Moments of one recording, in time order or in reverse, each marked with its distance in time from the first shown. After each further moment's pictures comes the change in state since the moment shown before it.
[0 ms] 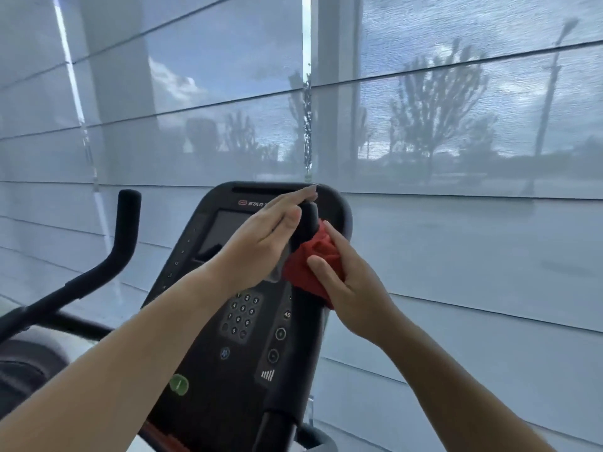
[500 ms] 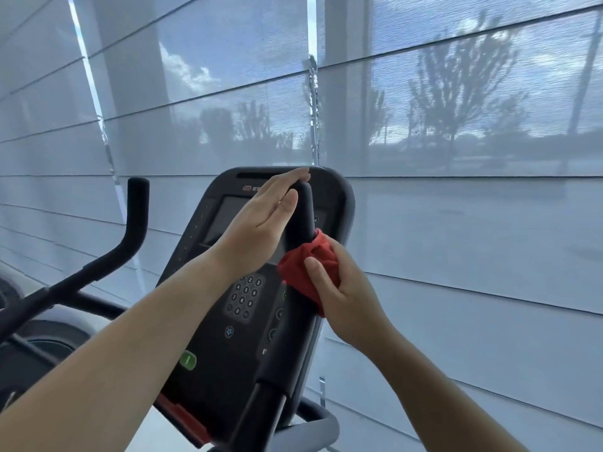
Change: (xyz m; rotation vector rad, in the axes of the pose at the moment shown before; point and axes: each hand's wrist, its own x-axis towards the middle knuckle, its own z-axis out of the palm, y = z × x) left_hand -0.003 0.006 0.009 0.071 0.055 -0.042; right_hand -0.025 0.015 0.017 0.180 0.039 0.045
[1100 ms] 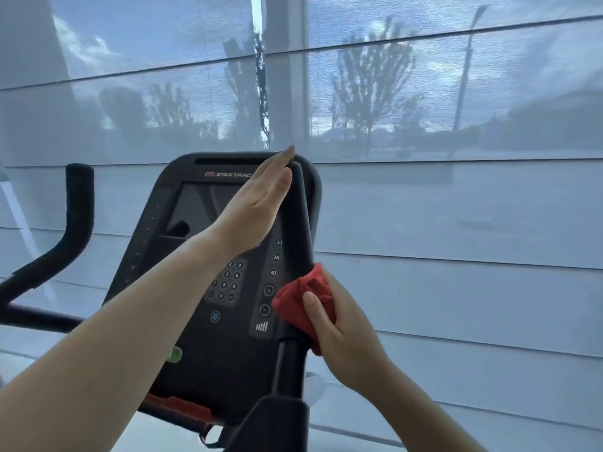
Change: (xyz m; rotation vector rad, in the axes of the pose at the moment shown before) left_hand -0.001 -0.017 -0.010 -0.099 -0.135 0.081; right_hand -0.084 -0.020 0.041 -0.218 0.158 0.150
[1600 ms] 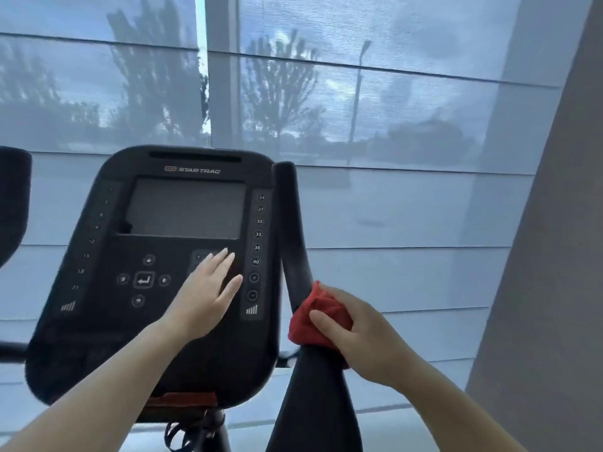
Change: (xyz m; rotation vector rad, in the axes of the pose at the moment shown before) left_hand -0.118 -0.112 0.005 0.205 -0.256 -0.148; right_hand -0.065 -0.070 0.020 -0.375 0.084 0.184
